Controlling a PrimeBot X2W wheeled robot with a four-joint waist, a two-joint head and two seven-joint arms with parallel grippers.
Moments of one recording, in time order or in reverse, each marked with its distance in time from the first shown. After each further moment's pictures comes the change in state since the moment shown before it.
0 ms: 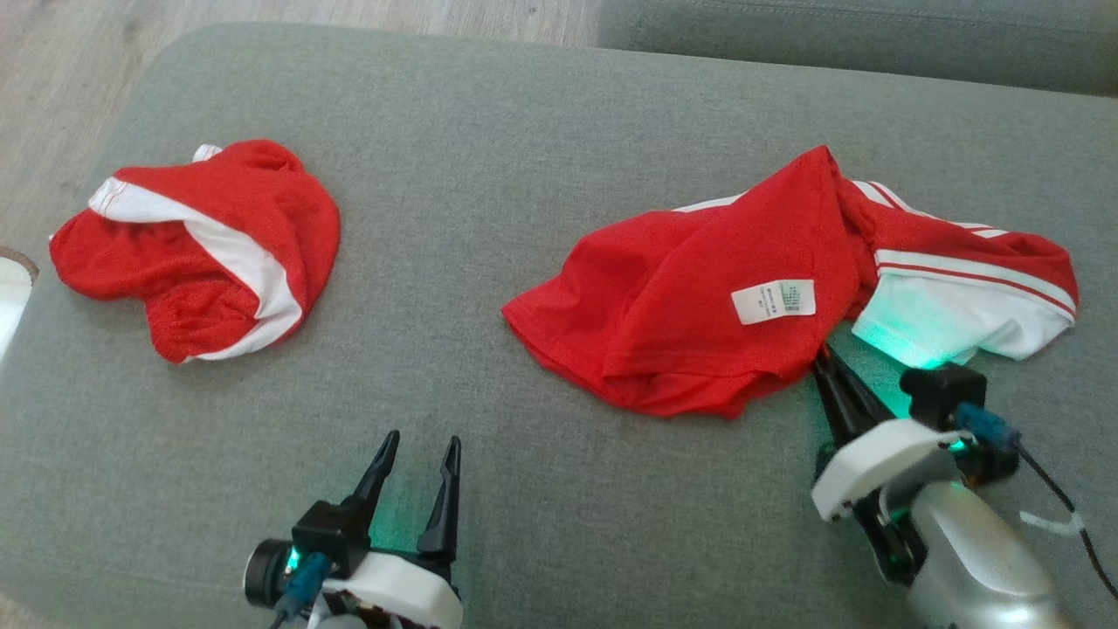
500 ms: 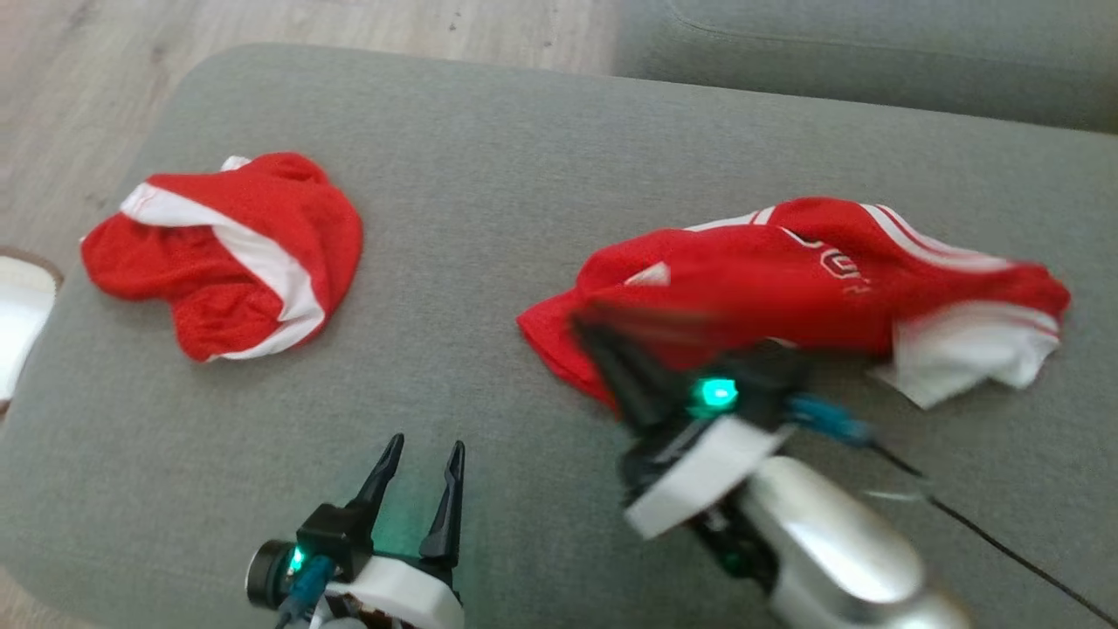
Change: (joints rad) left arm 0.003 0.000 0.000 0.004 0.018 -0.011 0.000; right arm -0.039 0.059 0.364 -0.469 0.078 0.000 -0.003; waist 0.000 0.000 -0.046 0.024
